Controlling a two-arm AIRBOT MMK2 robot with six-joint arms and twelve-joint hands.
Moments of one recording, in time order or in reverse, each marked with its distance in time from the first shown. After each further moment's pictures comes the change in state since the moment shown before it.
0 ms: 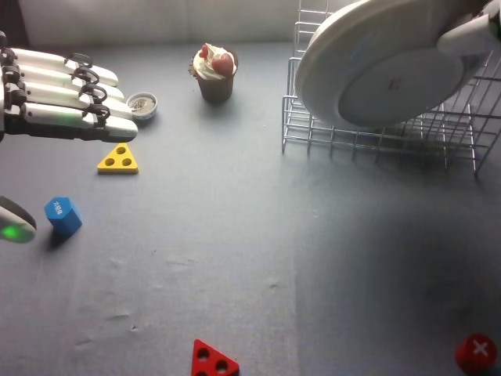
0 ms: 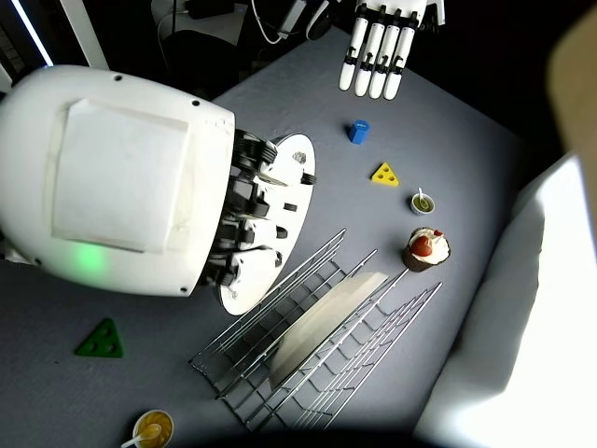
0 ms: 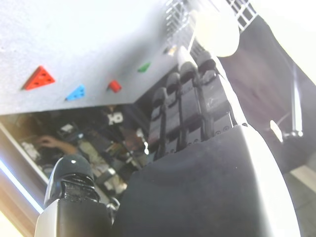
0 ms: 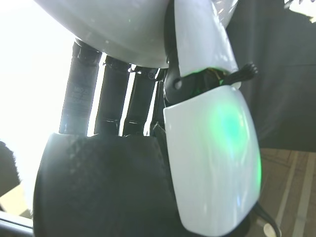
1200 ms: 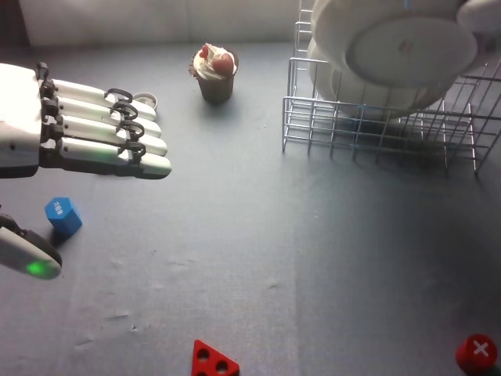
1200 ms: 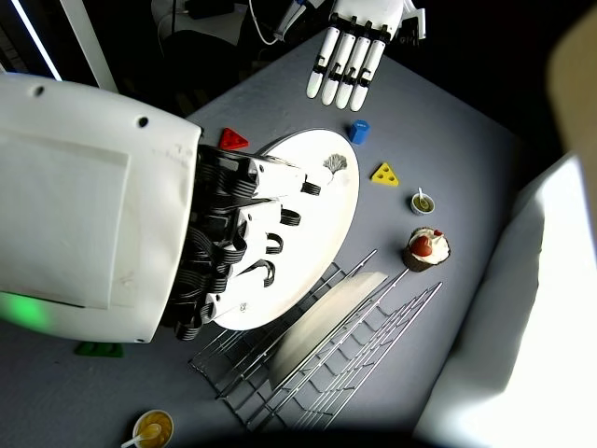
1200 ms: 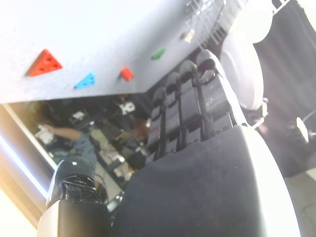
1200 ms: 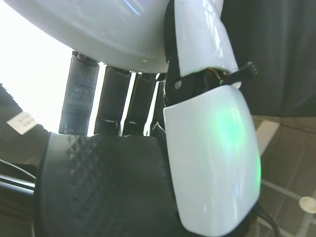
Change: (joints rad) left arm -0.006 -0.011 -0.070 0.023 0.016 0.001; right arm -0.008 0.035 0.006 0.007 0.010 0.182
